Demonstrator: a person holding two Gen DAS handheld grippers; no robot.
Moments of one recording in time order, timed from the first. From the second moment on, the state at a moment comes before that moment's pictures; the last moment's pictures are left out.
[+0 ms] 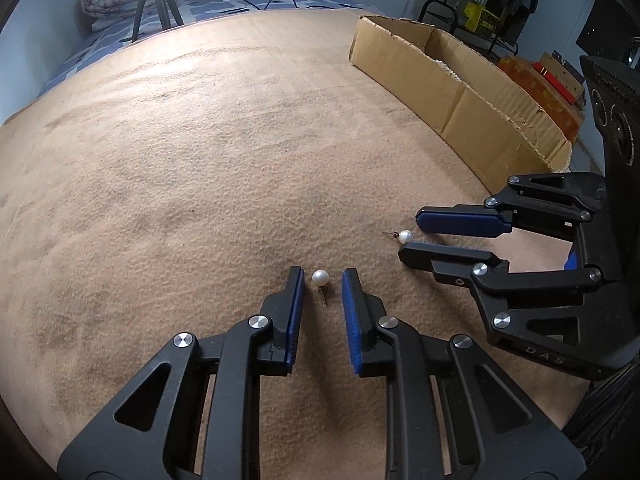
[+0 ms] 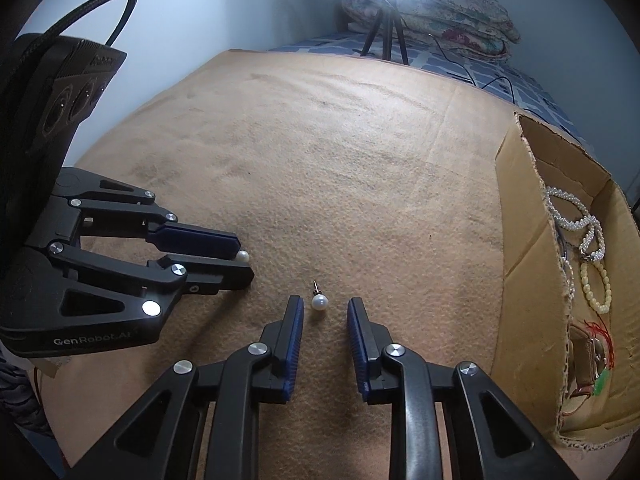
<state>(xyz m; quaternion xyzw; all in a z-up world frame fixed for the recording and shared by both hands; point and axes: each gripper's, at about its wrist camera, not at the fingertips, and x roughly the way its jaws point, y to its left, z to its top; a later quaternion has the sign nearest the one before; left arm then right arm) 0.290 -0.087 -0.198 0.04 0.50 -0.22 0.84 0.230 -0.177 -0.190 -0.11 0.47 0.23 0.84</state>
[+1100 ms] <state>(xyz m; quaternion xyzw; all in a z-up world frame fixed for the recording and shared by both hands) 0.275 -0.077 -0.160 0.02 0.47 -0.22 0.86 0.212 -0.190 -0.134 -0.09 0.42 0.26 0.86</state>
